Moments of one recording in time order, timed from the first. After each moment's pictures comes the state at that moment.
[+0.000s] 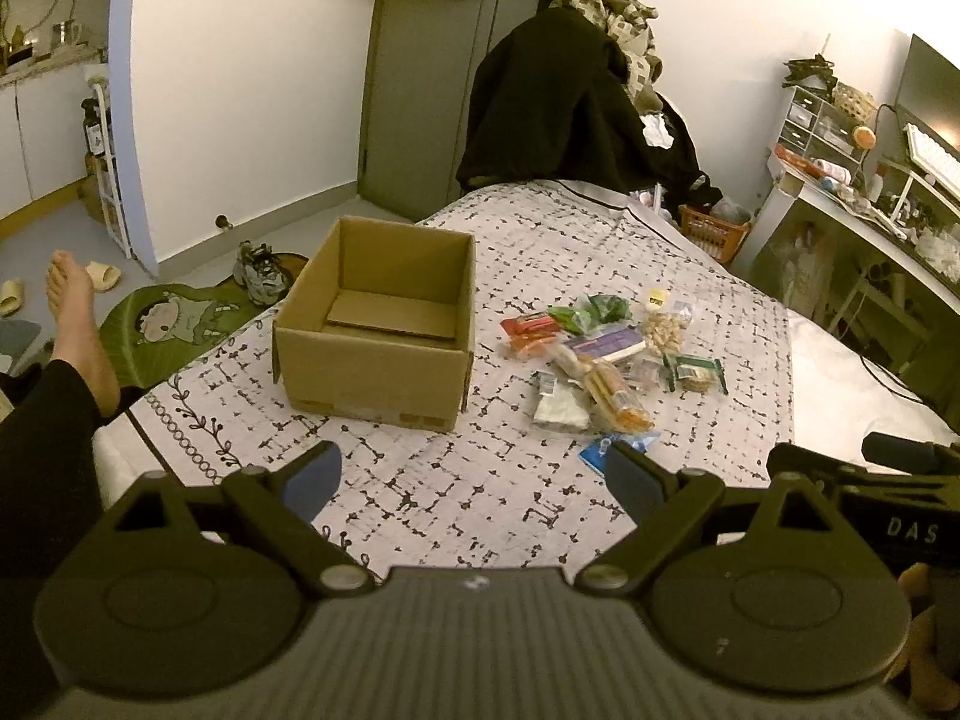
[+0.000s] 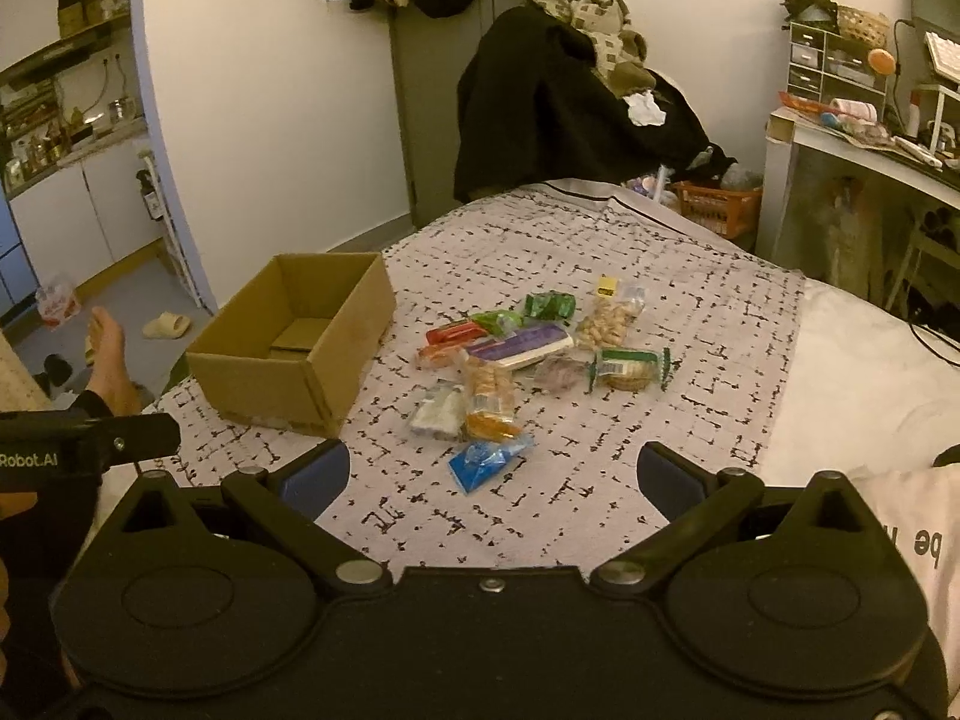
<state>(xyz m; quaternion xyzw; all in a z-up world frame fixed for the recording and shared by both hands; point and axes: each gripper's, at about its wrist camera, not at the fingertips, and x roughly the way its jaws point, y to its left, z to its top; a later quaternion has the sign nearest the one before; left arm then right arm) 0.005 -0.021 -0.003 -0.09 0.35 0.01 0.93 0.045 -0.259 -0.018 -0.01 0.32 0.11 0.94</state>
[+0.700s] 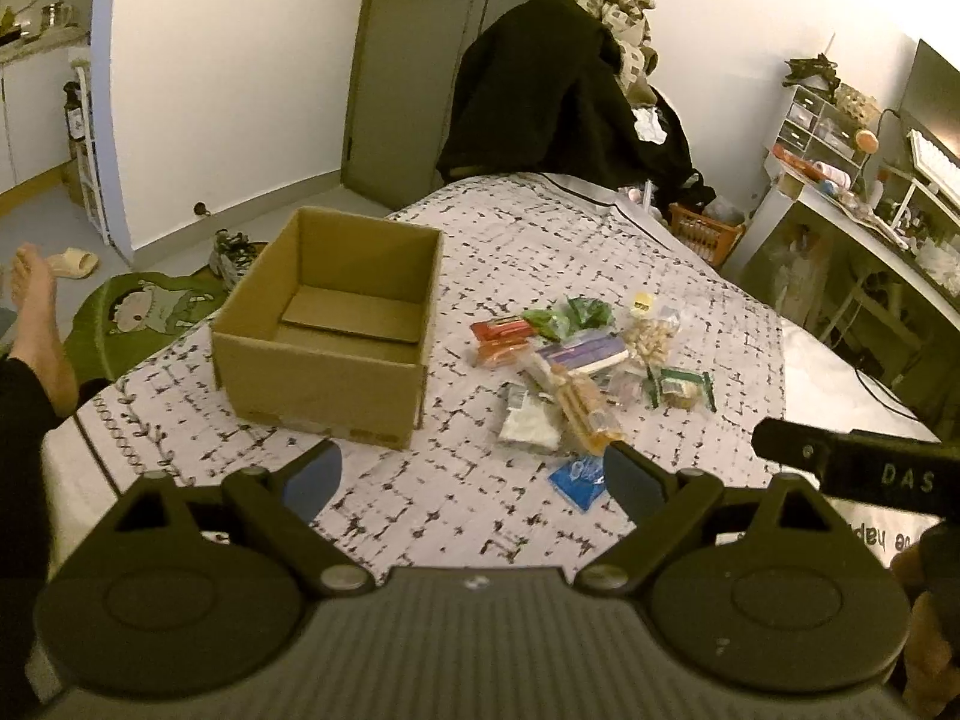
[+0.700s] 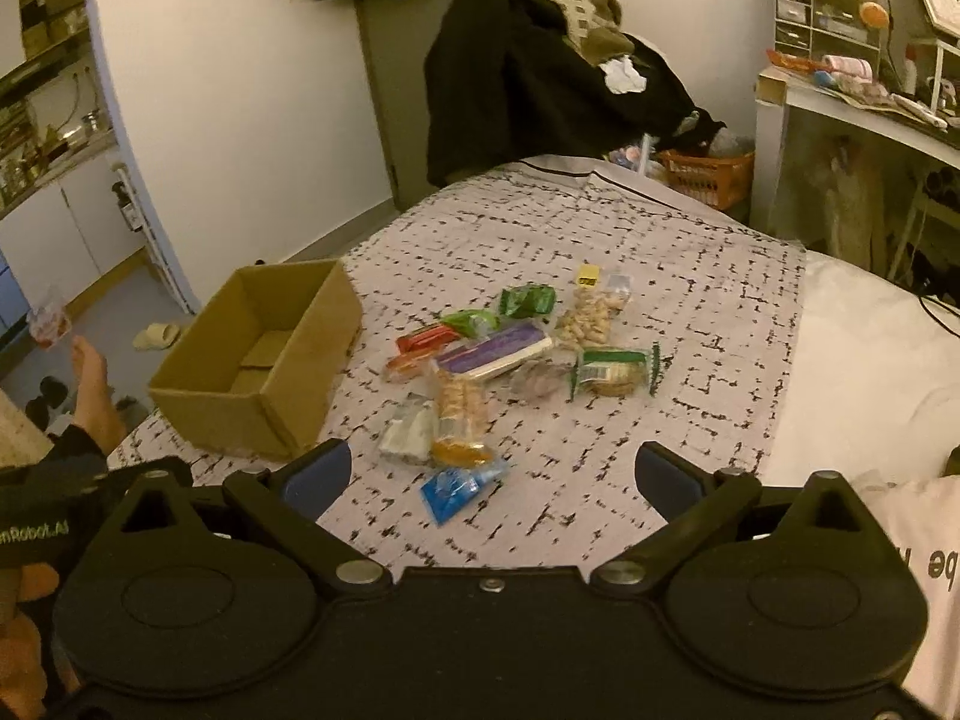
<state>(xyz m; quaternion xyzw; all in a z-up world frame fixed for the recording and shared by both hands) 0.053 -0.044 -0.017 -0.10 0.36 0.00 0.93 0.100 -0.281 -0.021 0.02 0.35 0.10 0.93</state>
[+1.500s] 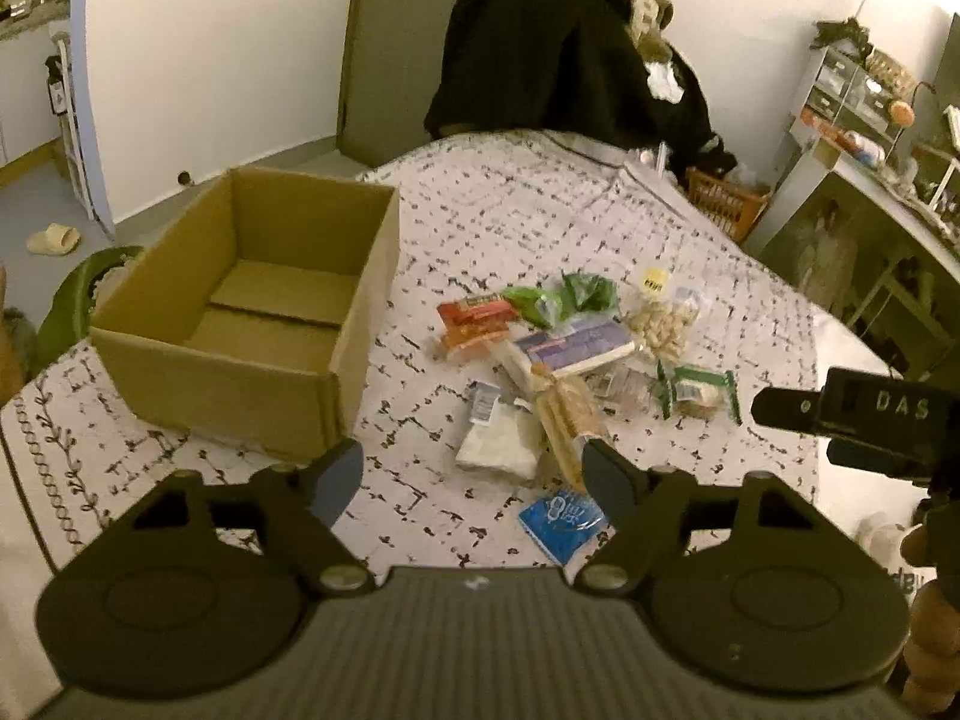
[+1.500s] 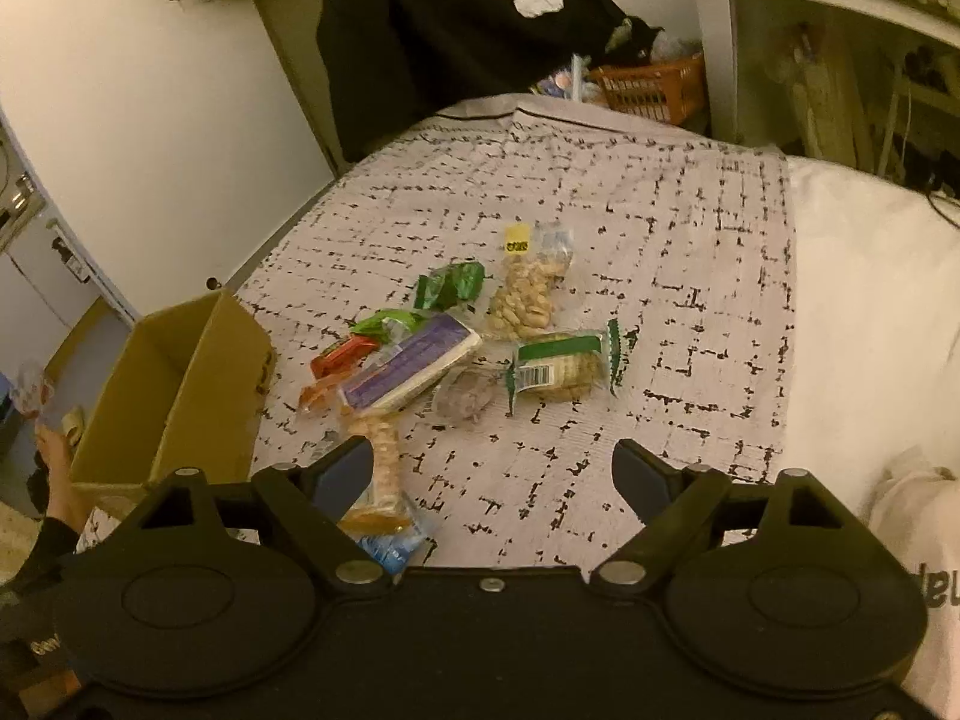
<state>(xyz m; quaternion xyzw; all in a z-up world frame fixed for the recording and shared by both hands) 0.136 -0.084 -0.066 -0.10 0.39 0.01 0.91 0.193 -0.325 -0.069 0.11 0.41 0.06 0.90</state>
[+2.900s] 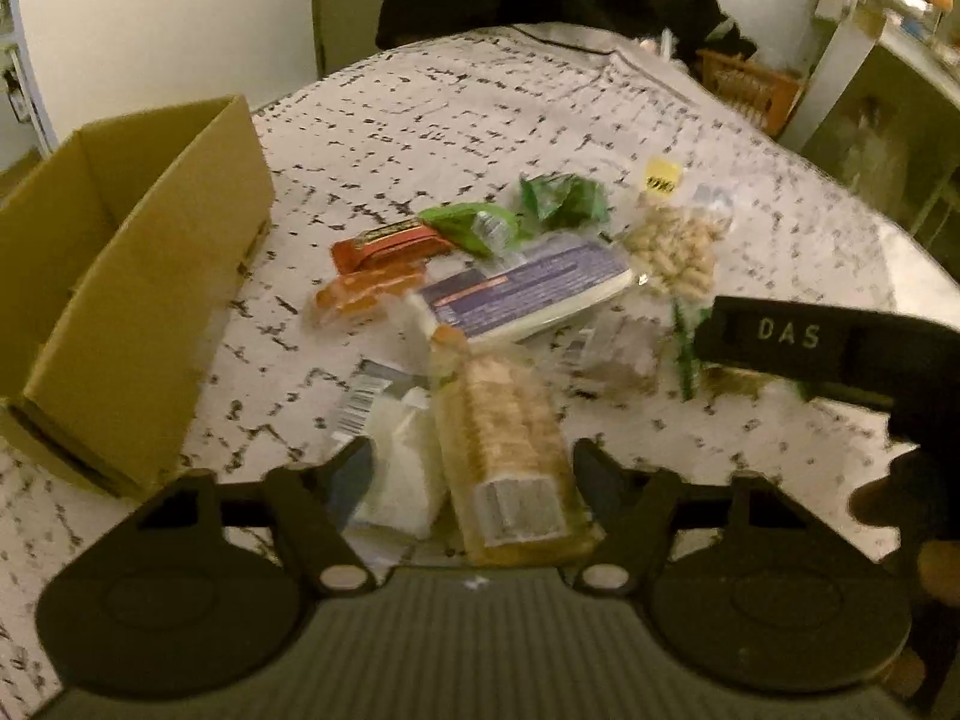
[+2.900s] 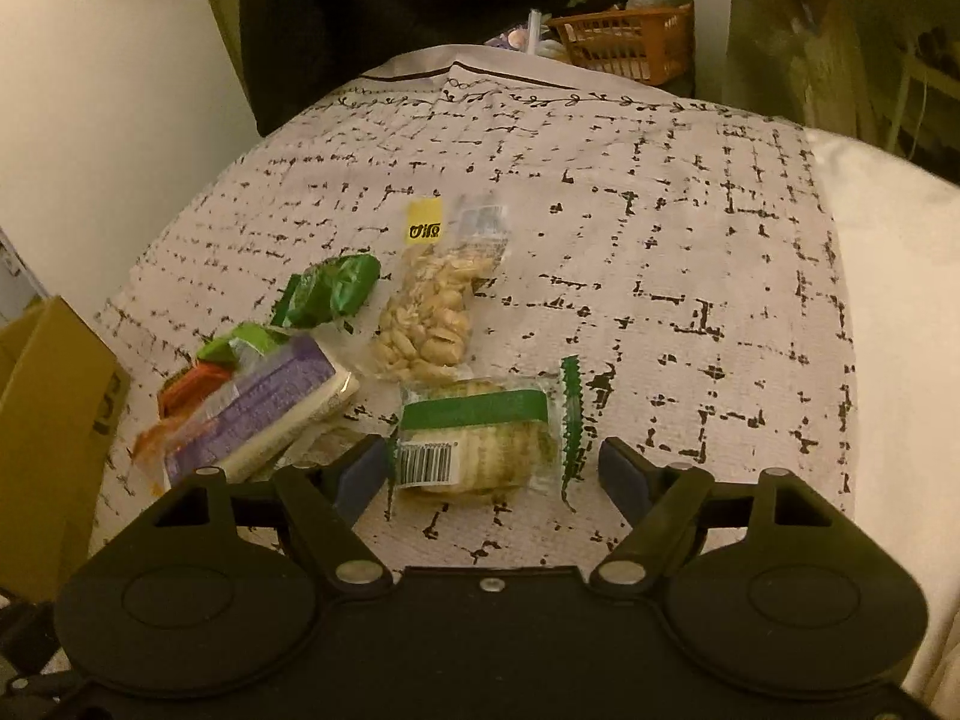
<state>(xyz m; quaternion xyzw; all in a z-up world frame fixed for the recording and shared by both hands) 0.233 -0.165 -0.146 -0.04 0.45 0.03 0.89 0.289 -0.332 -0.153 0.07 0.42 0.02 0.91</state>
